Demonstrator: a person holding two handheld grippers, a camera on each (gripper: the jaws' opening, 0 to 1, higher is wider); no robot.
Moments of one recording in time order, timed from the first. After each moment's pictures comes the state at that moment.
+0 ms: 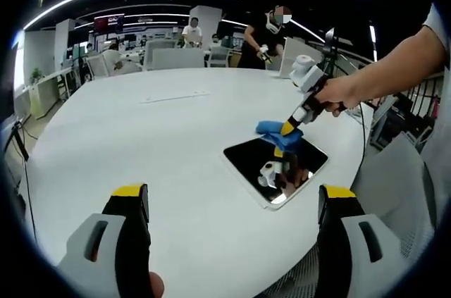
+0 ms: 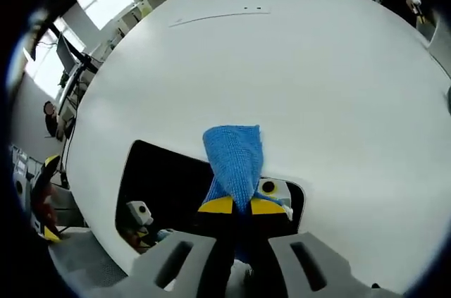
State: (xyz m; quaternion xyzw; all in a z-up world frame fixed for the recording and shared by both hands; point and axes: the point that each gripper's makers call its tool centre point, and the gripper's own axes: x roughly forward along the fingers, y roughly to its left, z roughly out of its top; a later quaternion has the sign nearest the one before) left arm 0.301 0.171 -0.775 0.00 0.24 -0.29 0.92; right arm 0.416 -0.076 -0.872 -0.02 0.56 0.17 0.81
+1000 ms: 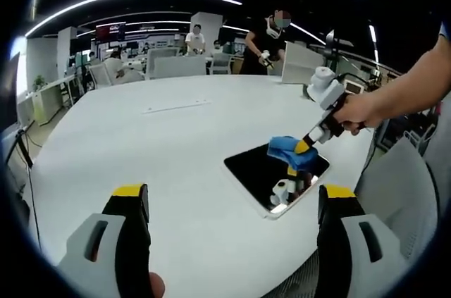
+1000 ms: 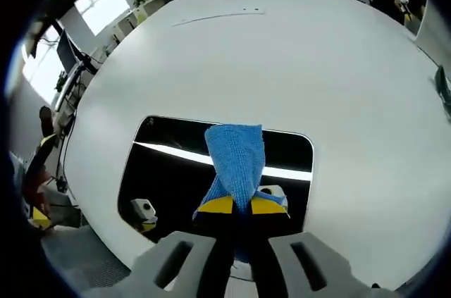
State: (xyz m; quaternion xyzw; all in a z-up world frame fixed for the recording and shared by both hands) left arm 0.302 0.165 -0.762 0.01 0.22 -0.28 0.93; right arm 0.363 -0.075 -0.870 0.00 0.54 0.15 0.83
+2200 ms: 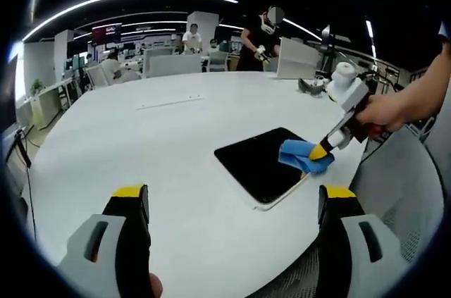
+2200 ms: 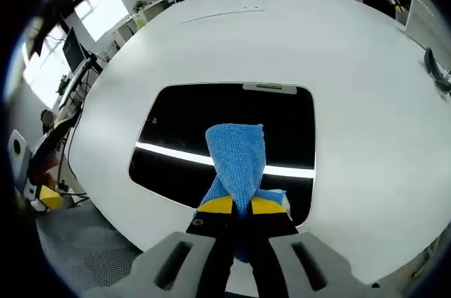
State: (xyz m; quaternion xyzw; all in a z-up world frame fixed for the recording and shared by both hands) left arm 0.286 0.152 -0.778 0.02 0.22 -0.29 0.93; right arm 0.300 -0.074 -0.870 0.01 0.54 0.14 0.83
